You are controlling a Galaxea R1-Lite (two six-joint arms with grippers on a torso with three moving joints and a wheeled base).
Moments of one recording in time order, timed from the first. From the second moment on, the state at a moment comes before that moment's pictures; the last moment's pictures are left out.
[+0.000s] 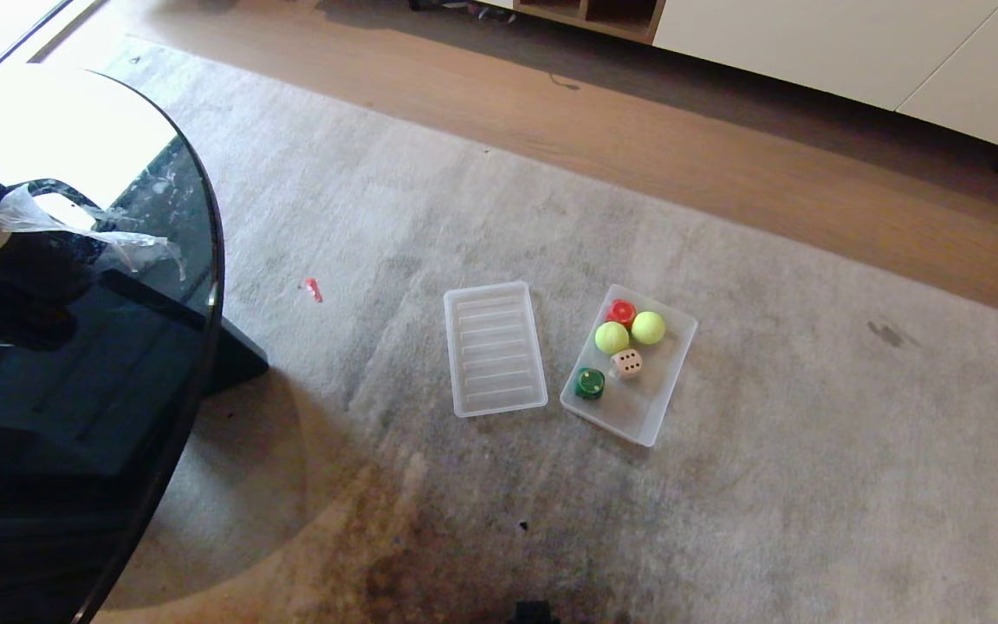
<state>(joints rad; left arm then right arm) 0.00 0.00 0.00 0.01 0.01 -0.01 -0.01 0.00 -0.09 0.23 0.00 -0.04</state>
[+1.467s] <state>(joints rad) 0.00 0.00 0.00 0.01 0.01 -0.01 -0.01 0.00 -0.09 0.23 0.00 -0.05</state>
